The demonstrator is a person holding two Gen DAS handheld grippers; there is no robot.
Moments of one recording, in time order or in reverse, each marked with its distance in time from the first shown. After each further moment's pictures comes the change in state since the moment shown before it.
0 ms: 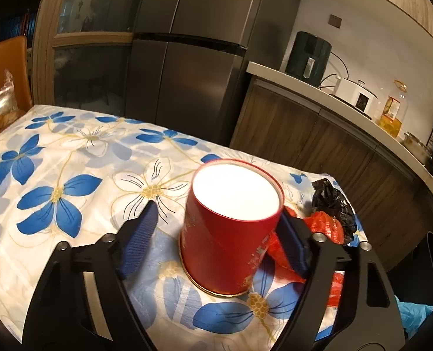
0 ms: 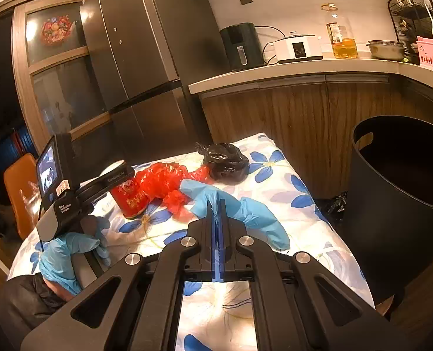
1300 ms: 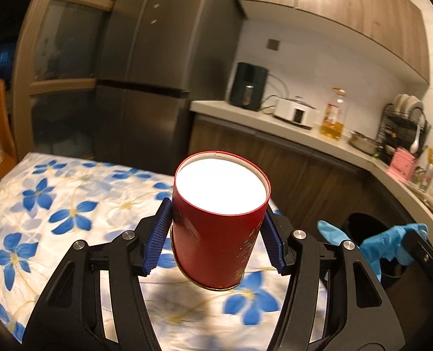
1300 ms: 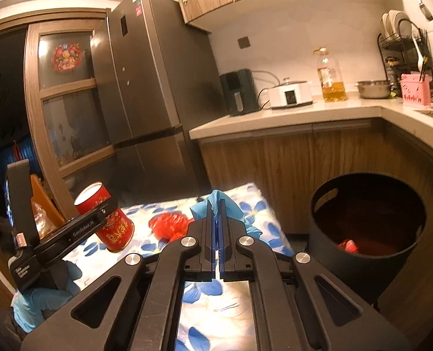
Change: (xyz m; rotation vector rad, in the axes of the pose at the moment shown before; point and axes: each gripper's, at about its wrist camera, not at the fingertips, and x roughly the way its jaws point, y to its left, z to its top) left arm -0.161 -0.060 -0.009 0.146 -0.152 -0.194; right arm -0.105 -0.009 0.047 -0.024 -0.205 -0.033
